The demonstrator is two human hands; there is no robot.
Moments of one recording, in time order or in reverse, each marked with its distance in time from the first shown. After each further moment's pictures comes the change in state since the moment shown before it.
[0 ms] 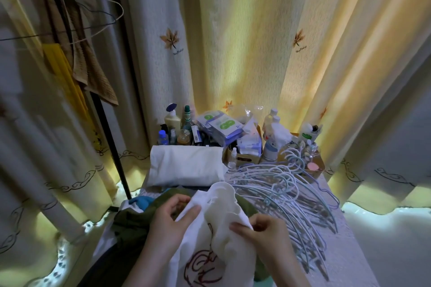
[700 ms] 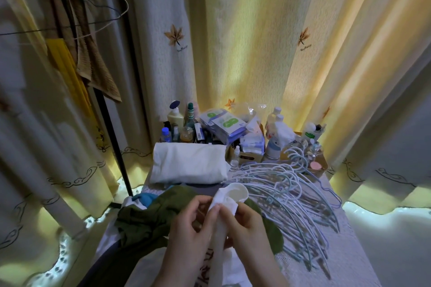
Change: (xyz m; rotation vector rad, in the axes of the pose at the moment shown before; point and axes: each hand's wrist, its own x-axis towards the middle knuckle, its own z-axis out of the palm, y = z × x) left_hand -0.026 0.004 0.019 -0.017 0.003 0.167; right_hand -0.027 -0.044 0.042 0.282 -0.141 -0.021
